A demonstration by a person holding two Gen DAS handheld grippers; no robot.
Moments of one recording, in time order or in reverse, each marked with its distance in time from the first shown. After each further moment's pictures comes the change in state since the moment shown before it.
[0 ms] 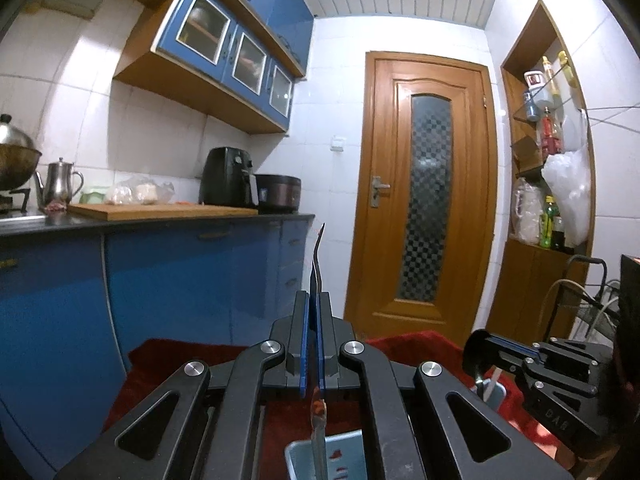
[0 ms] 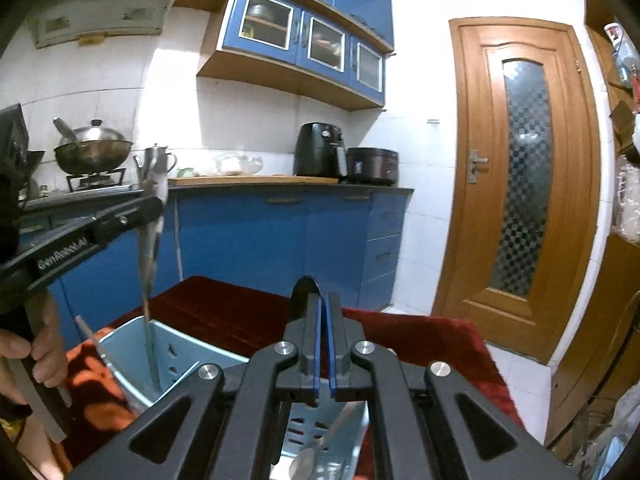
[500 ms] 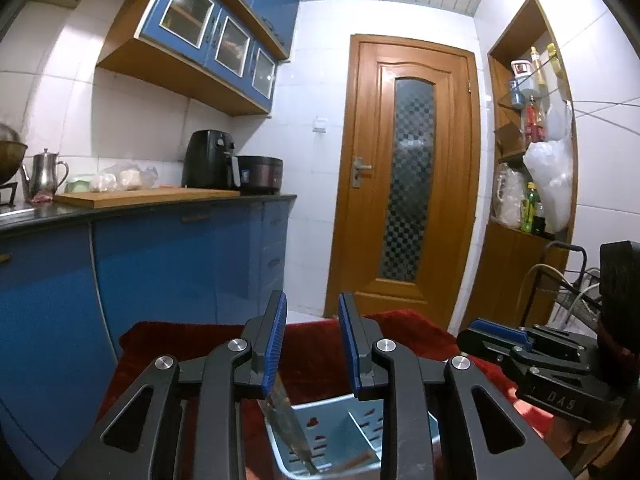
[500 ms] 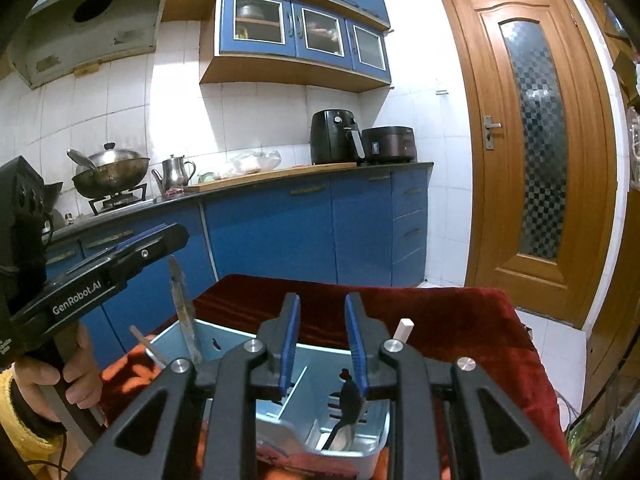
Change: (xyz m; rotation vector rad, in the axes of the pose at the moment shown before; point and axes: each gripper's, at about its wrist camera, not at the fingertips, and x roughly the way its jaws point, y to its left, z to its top) left arm -0.020 -0.007 0.003 0.008 0.075 -0.060; right arm -0.017 -0.008 0.002 0.127 0.048 0.108
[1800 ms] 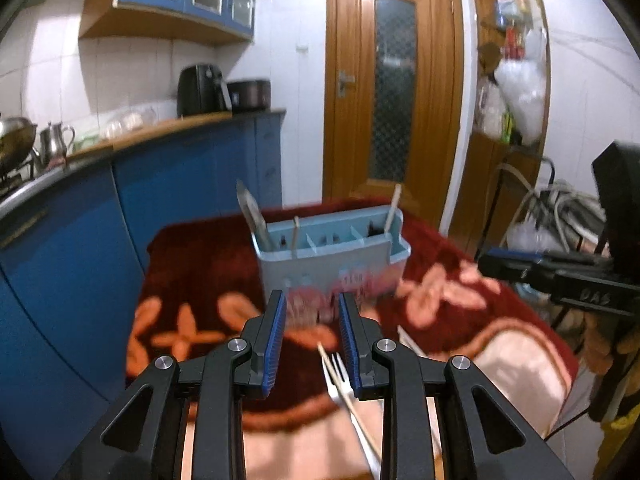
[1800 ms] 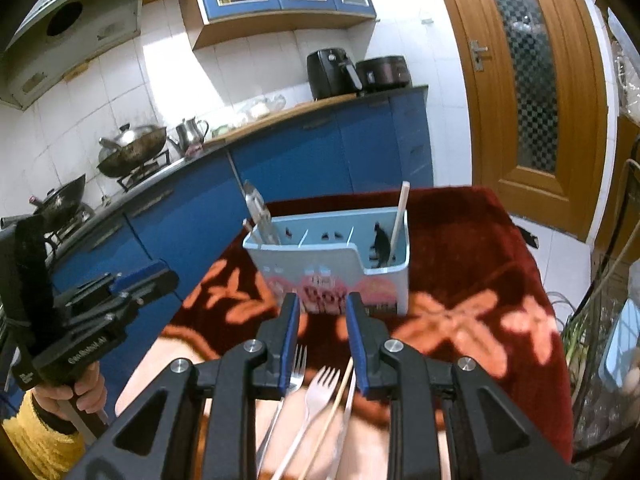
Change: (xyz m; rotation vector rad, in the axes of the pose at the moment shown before) left arm -0.124 -0.043 -0.041 0.079 0.373 0.012; right arm -0.116 0.032 -0.026 0.152 0.279 0.053
